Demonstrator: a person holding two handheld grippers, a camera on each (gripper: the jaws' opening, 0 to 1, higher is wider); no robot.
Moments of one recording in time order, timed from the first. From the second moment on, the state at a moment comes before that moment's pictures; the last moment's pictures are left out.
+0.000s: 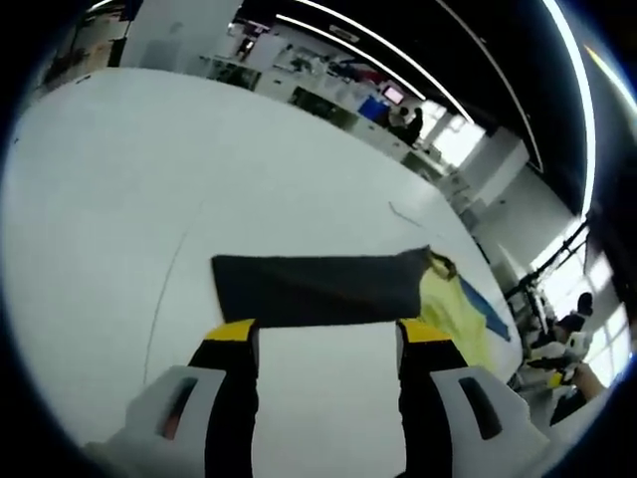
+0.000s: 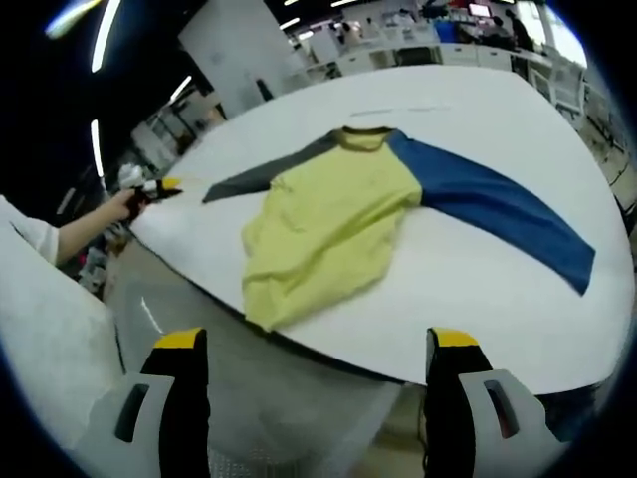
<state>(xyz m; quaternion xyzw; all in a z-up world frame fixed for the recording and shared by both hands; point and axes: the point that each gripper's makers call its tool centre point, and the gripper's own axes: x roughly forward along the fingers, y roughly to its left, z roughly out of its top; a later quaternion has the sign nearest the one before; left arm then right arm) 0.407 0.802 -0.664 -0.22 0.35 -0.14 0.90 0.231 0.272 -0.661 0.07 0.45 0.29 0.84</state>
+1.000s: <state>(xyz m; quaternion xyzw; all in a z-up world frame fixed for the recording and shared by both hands) 0.364 0.740 -0.641 -0.16 0.36 -0.21 0.89 0.221 0.256 -0.658 0.07 0.44 0.30 0.85</state>
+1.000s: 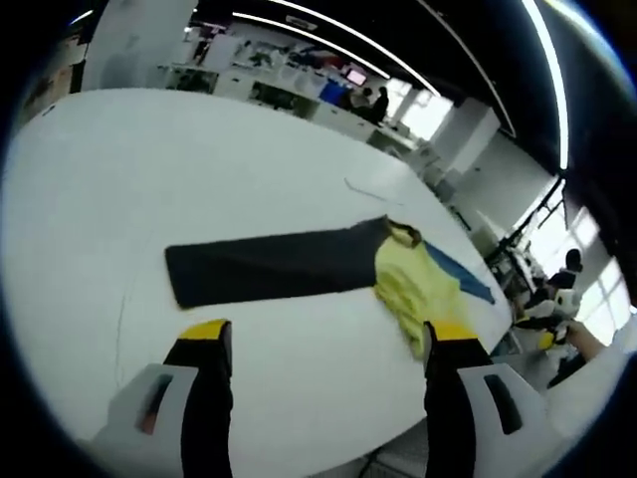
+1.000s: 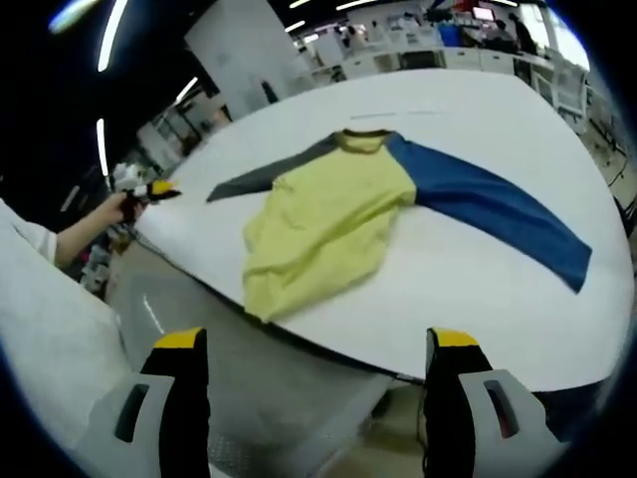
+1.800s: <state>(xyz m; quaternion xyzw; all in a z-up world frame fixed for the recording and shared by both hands) 0.312 0.692 -0.638 -0.13 0.37 -0.25 0.88 0.214 0.243 -0.655 0.07 0.43 0.31 0.85</state>
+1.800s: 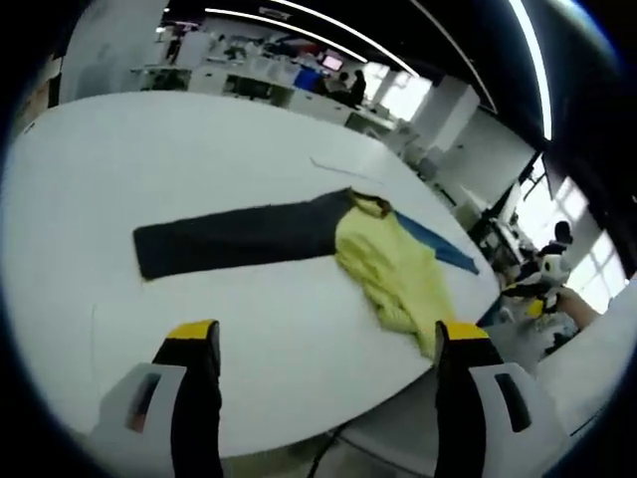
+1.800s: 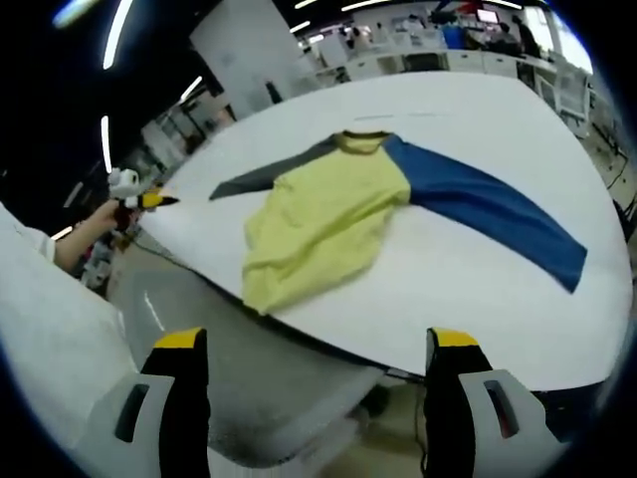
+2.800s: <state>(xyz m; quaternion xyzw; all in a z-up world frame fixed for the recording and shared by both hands) 0.261 0.636 -0.623 -0.06 0.40 -0.30 0.86 0.209 0.231 -0.650 0.07 0.42 0.31 0.85</state>
